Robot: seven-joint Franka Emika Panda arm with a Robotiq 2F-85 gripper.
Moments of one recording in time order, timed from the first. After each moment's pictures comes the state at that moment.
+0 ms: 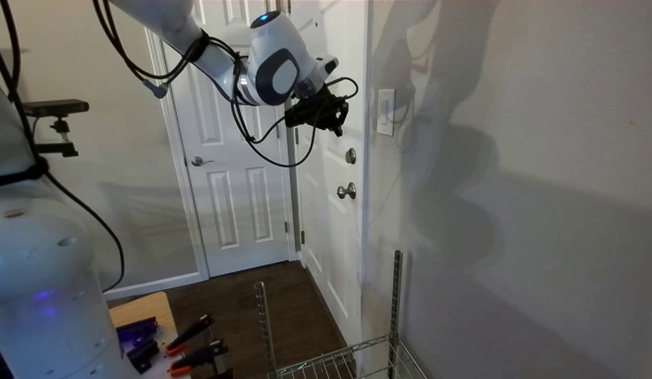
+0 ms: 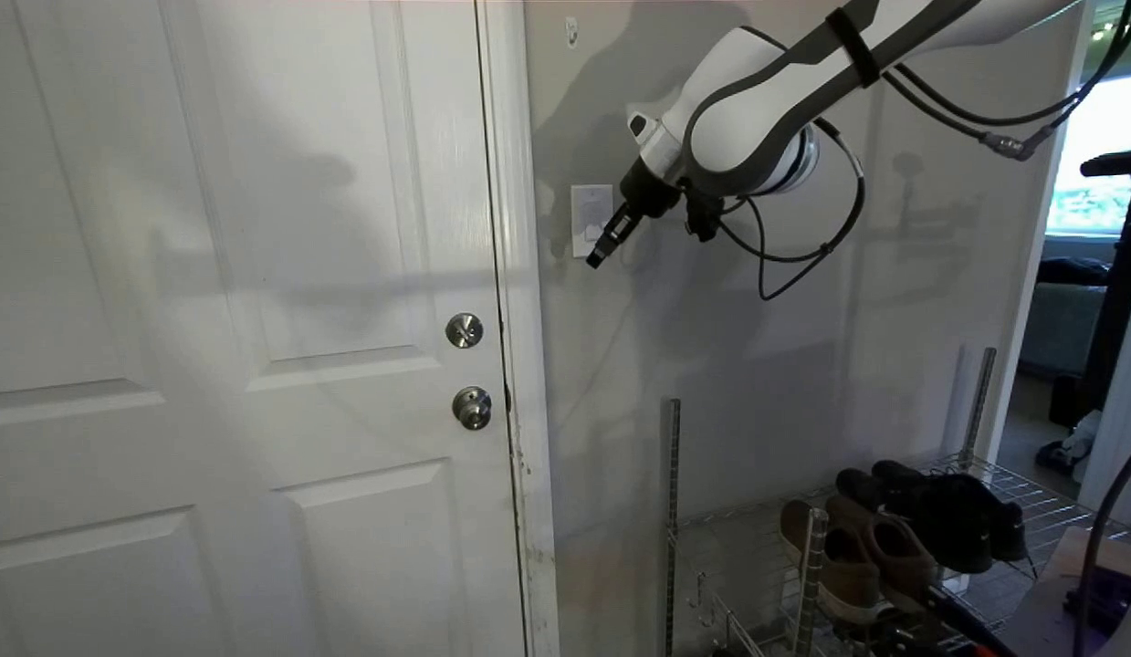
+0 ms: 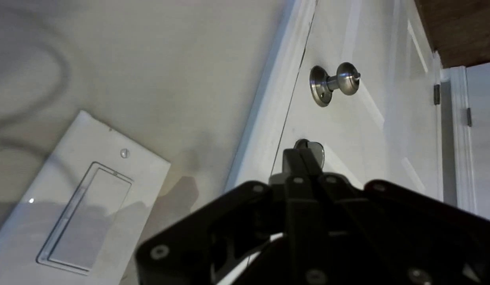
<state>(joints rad) 0.29 -0.13 -0.05 -2.29 0.03 2.93 -0.46</state>
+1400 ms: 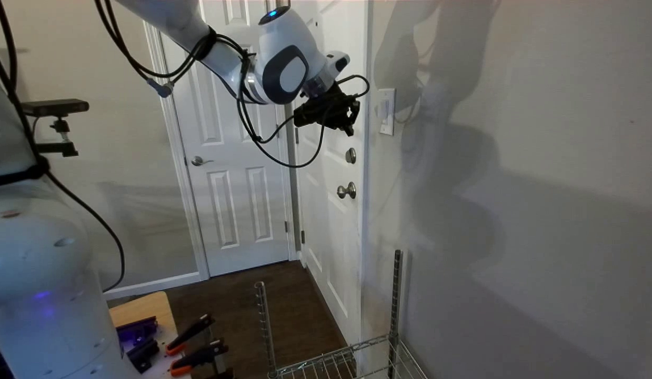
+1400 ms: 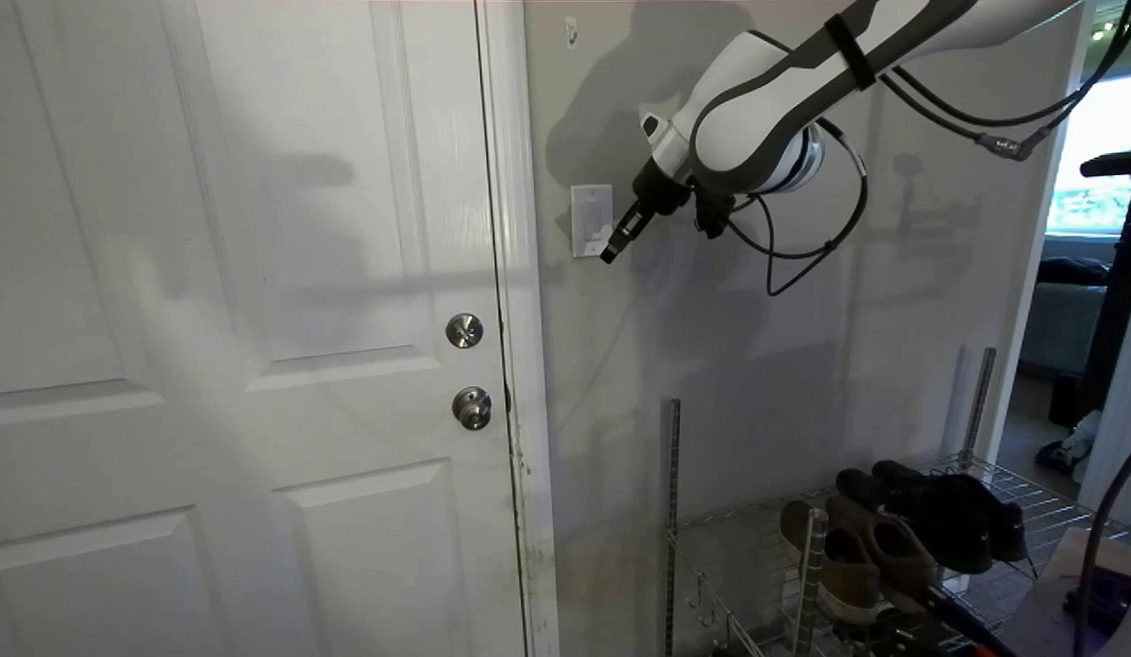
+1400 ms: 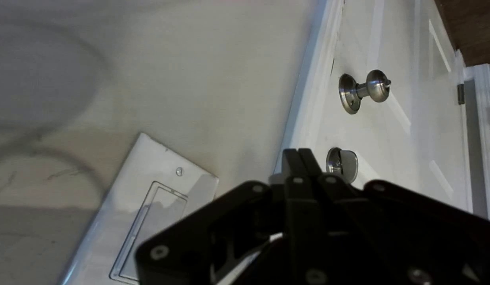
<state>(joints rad) 0.27 -0.13 -0.08 -2.28 0.03 2.93 -0.46</state>
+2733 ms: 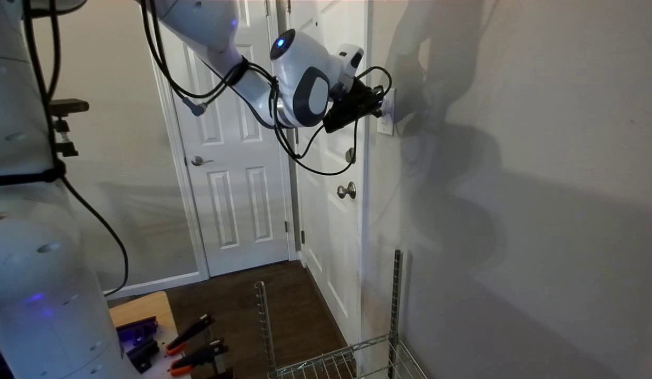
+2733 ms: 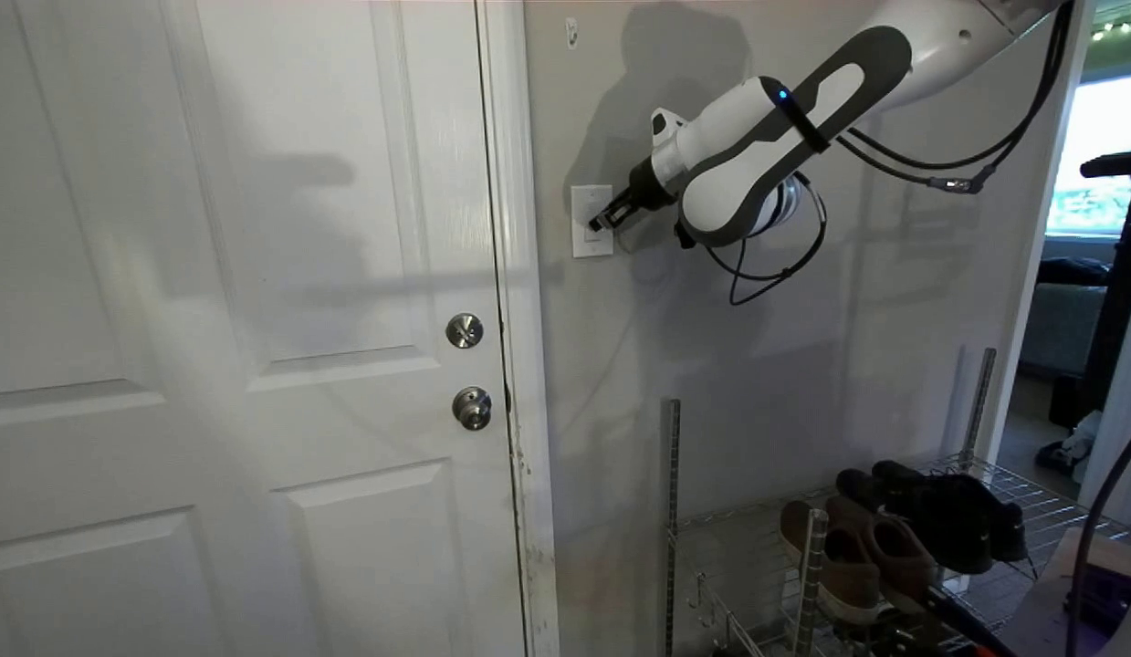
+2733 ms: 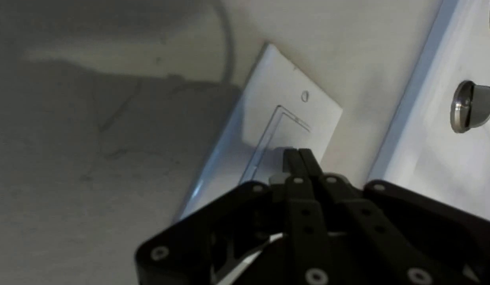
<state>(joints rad) 0.17 0.04 -0.06 -2.21 -0.10 3.39 -0.40</state>
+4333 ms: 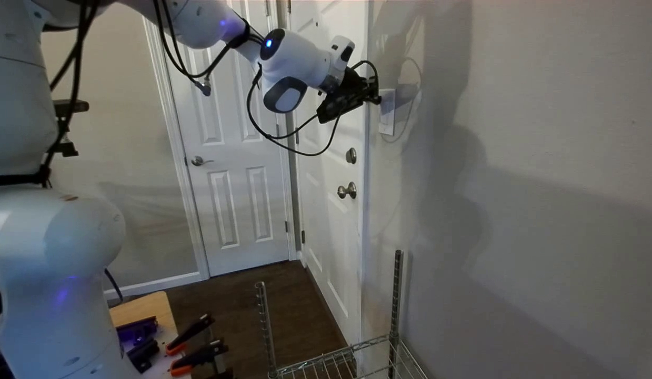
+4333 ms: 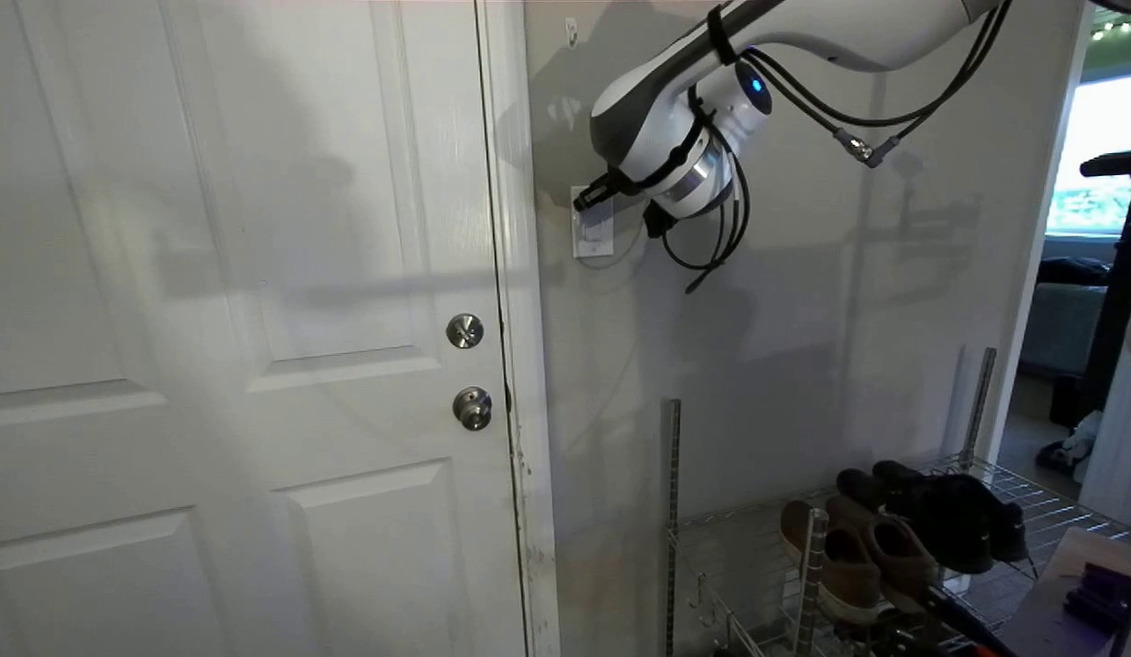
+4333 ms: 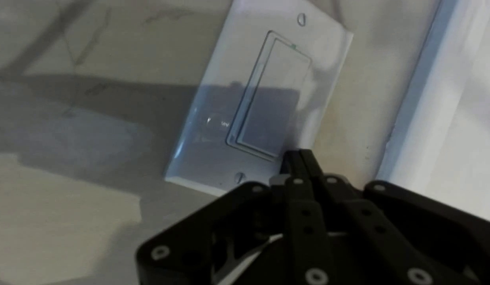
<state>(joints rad) 0.76 0.13 -0.45 -2.03 0.92 3.46 -1.12</state>
